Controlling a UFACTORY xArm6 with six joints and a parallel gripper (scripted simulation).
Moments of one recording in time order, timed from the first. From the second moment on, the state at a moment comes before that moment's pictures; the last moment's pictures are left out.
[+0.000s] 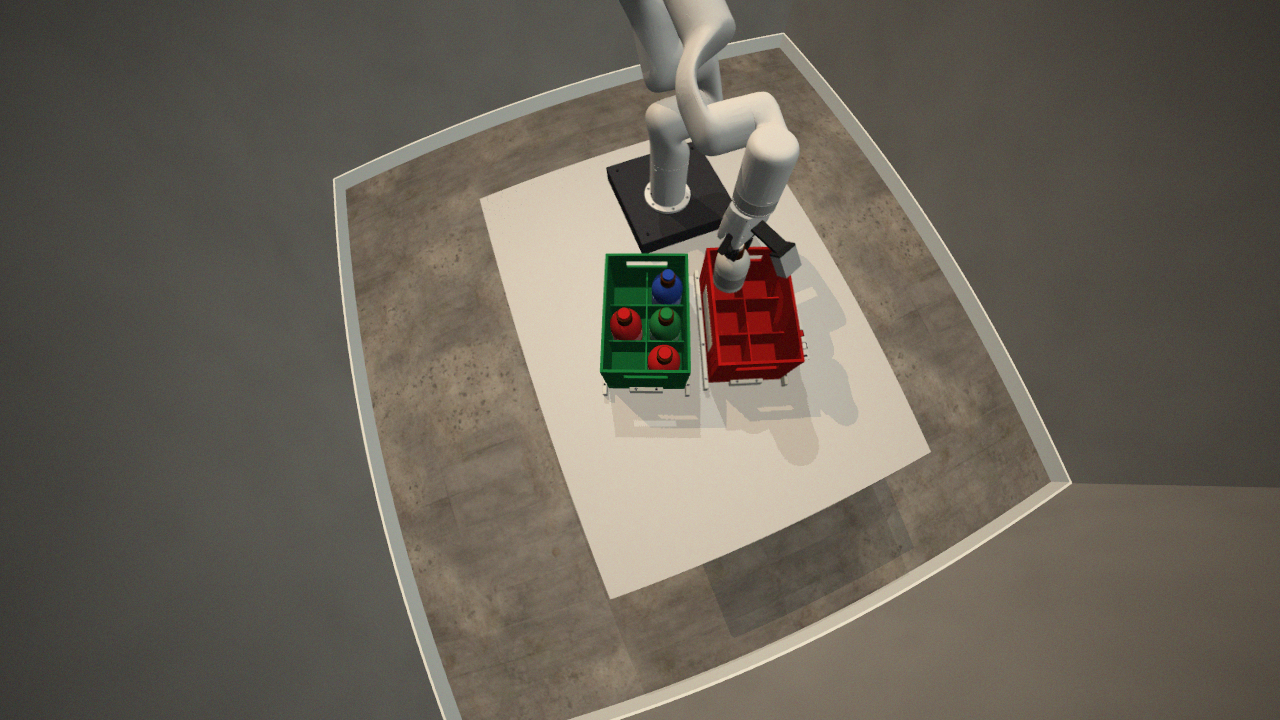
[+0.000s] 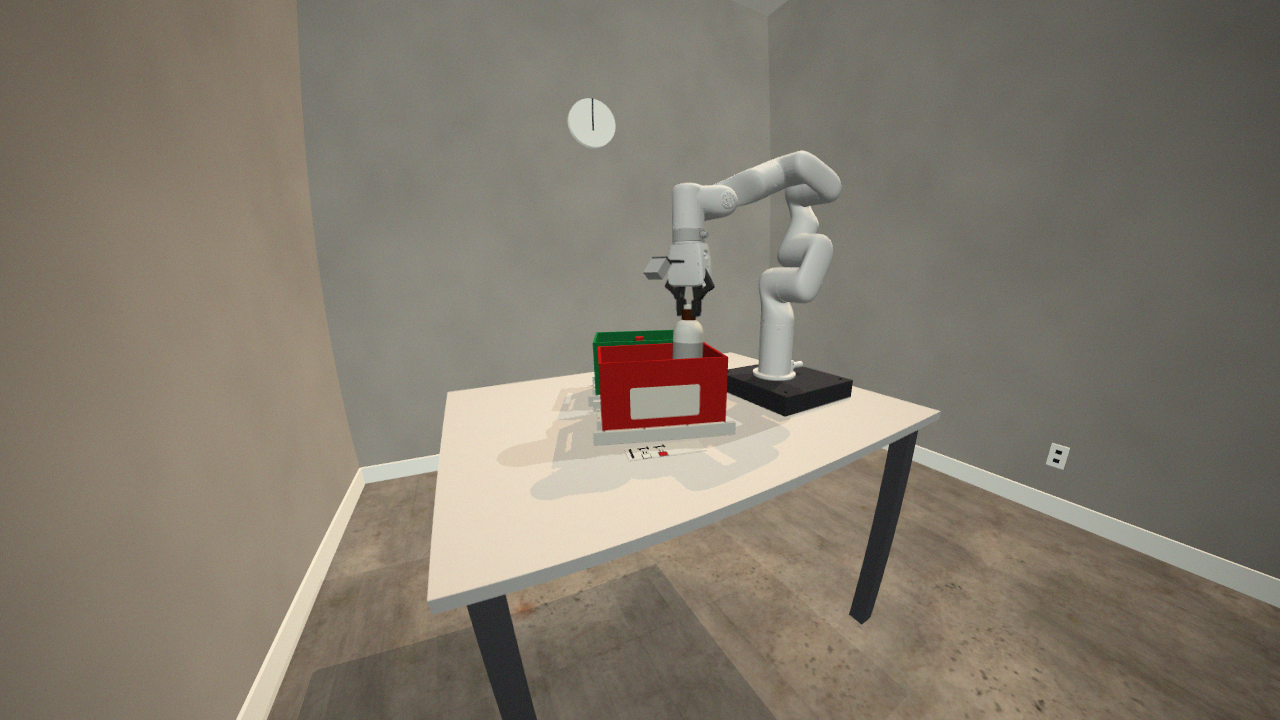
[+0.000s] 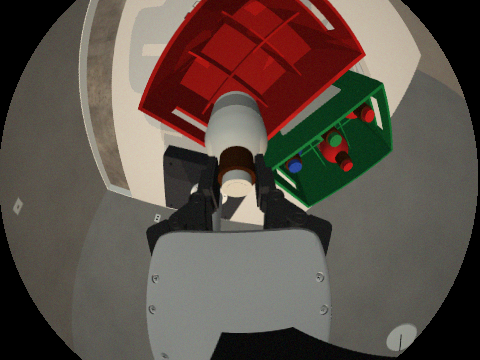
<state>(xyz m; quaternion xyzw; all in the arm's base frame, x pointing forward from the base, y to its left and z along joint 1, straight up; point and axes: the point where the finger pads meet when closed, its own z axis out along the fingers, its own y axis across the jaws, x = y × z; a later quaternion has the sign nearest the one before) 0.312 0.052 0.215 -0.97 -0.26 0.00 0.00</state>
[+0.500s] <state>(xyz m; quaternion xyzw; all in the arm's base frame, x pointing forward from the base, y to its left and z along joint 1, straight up) 0.312 0.052 0.201 -0.97 -0.26 0.00 0.00</state>
